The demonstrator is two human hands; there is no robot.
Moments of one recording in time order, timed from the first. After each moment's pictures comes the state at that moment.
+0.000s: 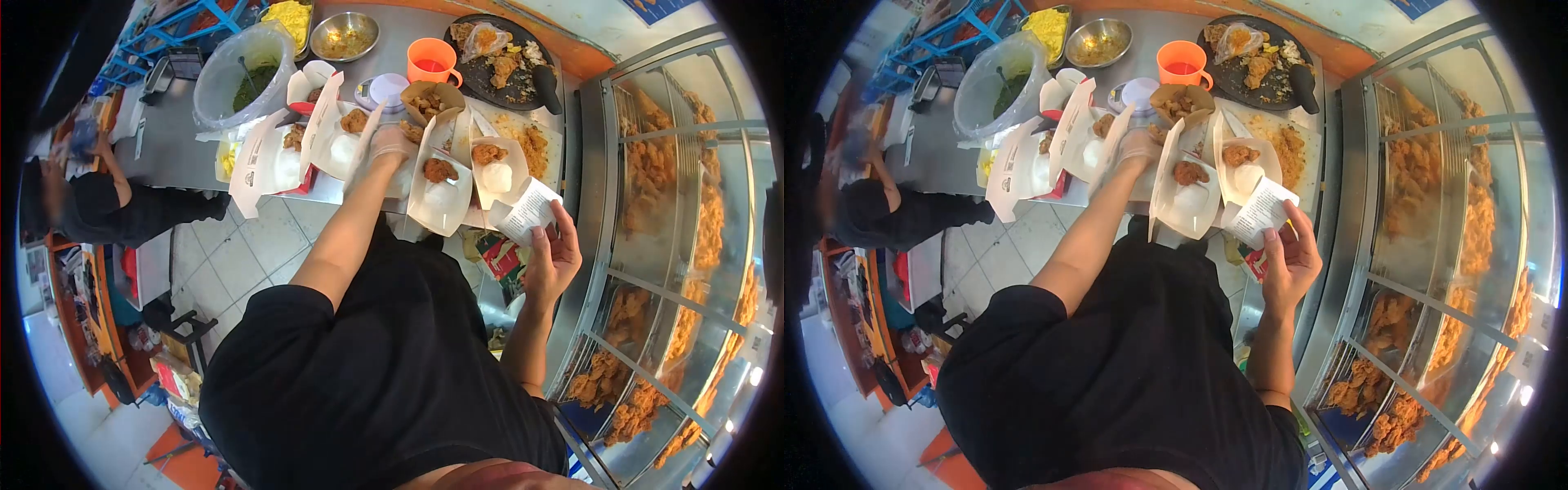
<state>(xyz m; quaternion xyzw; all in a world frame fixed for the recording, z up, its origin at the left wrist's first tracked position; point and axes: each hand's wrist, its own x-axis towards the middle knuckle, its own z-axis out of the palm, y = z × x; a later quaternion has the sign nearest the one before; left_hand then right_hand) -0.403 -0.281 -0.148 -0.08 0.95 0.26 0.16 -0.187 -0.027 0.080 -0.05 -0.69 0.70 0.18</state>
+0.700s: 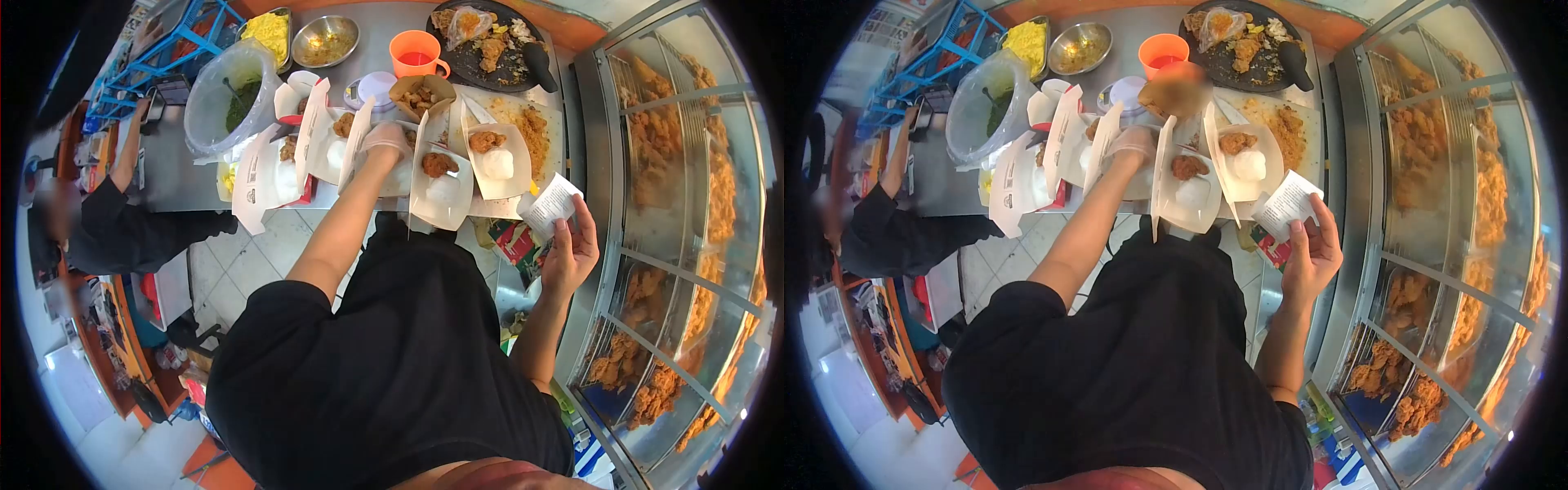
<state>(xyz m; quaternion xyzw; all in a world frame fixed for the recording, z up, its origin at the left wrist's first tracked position) -0.411 -0.282 -0.133 0.07 0.97 0.10 0.23 -0.181 -0.004 0.069 -0.11 -0.66 0.70 0.23</state>
